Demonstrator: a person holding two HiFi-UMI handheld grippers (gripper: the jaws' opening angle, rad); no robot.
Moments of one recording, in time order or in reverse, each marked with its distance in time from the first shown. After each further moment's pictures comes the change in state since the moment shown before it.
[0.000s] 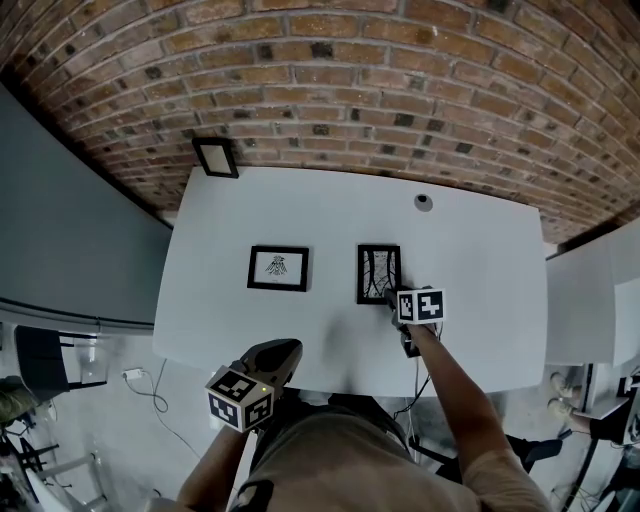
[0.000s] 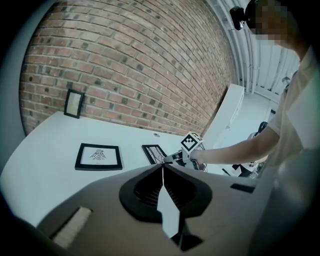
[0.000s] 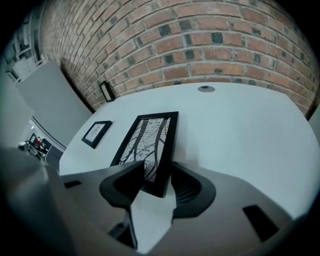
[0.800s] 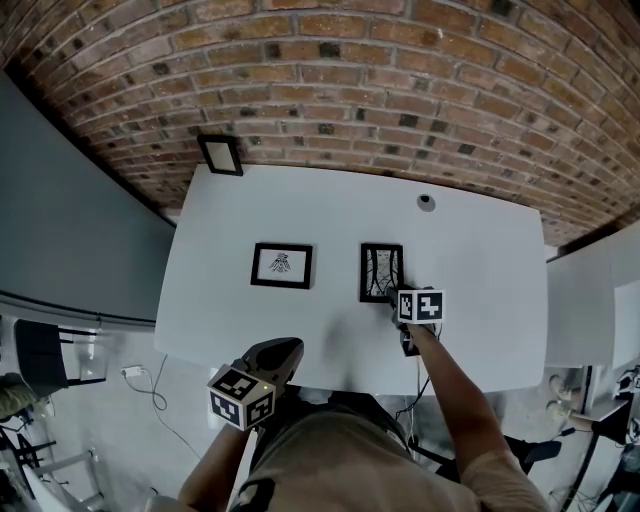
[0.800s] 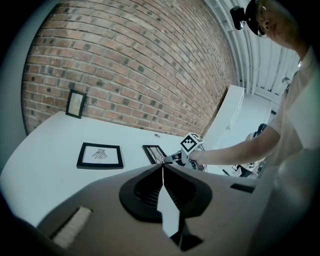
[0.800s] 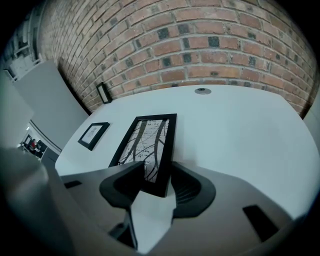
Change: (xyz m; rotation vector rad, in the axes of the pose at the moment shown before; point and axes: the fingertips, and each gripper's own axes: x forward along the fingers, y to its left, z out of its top) left arm -0.007 0.000 -0.004 -0.006 -0.013 0.004; right arm -0.001 0.000 -0.001 0.017 -0.030 -0.045
